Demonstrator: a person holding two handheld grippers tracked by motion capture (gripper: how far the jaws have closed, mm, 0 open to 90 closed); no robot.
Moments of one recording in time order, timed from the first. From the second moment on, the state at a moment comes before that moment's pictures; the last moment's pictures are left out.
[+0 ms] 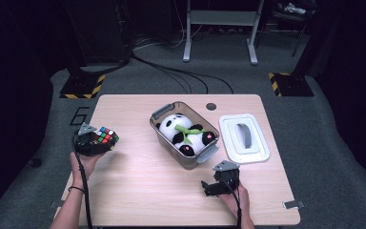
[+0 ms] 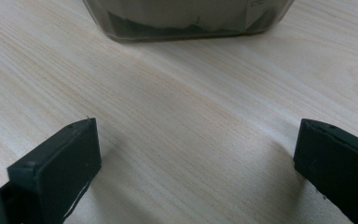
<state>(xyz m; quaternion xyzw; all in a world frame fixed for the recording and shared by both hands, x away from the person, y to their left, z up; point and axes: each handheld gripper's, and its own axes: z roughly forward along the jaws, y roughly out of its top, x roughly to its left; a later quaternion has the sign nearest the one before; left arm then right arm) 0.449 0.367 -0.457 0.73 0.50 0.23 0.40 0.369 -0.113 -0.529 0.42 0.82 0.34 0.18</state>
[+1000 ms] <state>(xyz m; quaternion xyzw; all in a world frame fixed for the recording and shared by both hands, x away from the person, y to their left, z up) 0.446 0.312 -0.397 0.76 0.44 0.22 0.43 0.369 -0.113 -0.529 0.42 0.82 0.34 0.18</state>
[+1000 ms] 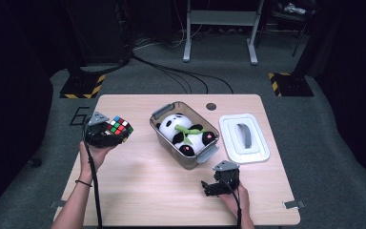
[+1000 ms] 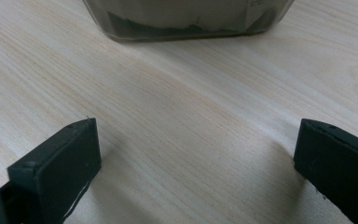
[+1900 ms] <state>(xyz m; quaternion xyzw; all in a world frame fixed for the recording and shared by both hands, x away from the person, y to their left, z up) 0.455 0.258 -0.363 0.78 0.39 0.21 0.44 0.368 -0.112 -0.529 0.42 0.82 0.34 0.18</state>
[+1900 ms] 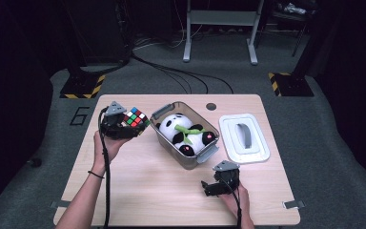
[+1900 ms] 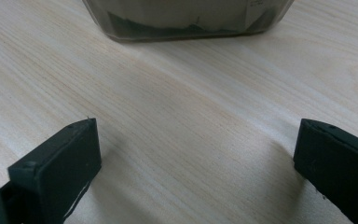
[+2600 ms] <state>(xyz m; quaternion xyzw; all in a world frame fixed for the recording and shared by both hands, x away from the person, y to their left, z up) 0.466 0.186 -0.357 0.80 0.36 0.18 0.45 0.368 -0.112 -0.529 0.43 0.82 0.34 0.18</state>
